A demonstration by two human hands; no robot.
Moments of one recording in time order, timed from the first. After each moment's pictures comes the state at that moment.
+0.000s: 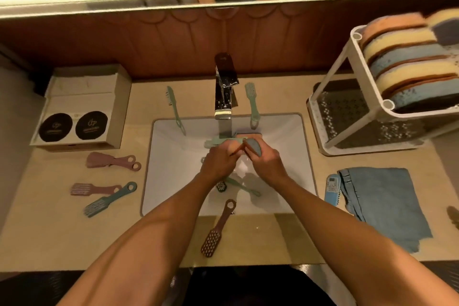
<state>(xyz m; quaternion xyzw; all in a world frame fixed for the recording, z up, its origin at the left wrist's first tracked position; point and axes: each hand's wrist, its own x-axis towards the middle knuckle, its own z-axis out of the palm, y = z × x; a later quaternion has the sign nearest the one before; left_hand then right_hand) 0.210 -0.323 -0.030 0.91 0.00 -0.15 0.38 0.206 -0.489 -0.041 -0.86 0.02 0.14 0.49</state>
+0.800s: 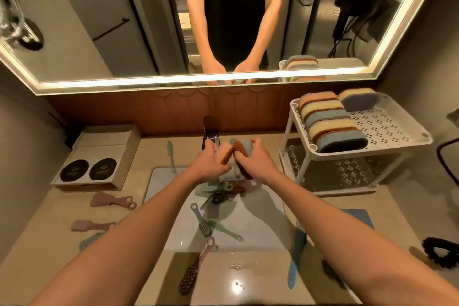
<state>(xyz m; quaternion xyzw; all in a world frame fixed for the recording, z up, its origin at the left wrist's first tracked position) 0.240 -0.354 0.114 0.92 0.05 -0.12 0.38 0.246 -0.532 0.111 -0.86 0.00 0.09 0.50</state>
